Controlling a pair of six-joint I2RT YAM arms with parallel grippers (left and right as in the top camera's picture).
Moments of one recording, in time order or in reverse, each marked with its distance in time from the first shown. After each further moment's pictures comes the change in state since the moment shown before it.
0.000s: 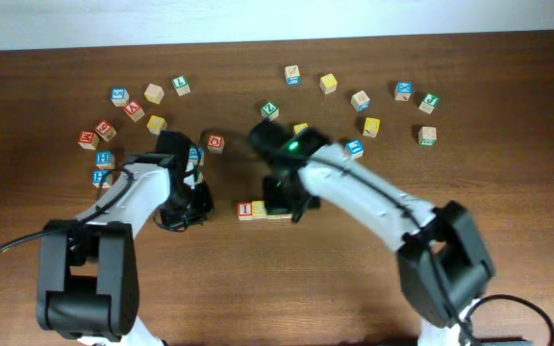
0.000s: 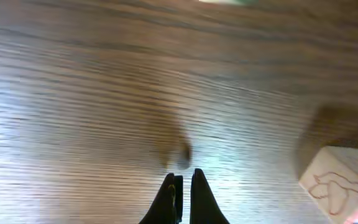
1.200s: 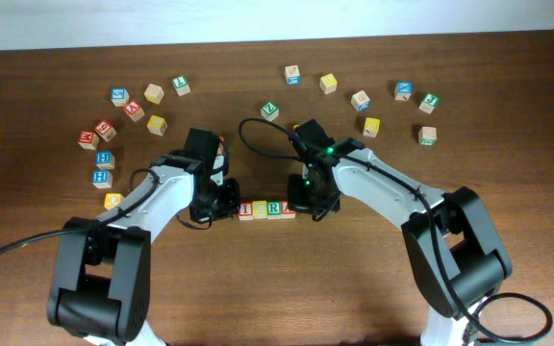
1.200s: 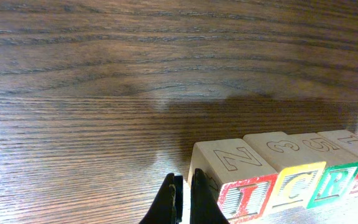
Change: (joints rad) left arm -0.140 0.000 0.000 0.122 0.120 -0.045; right arm -0.151 -0.014 -0.276 0.333 -0.138 -0.048
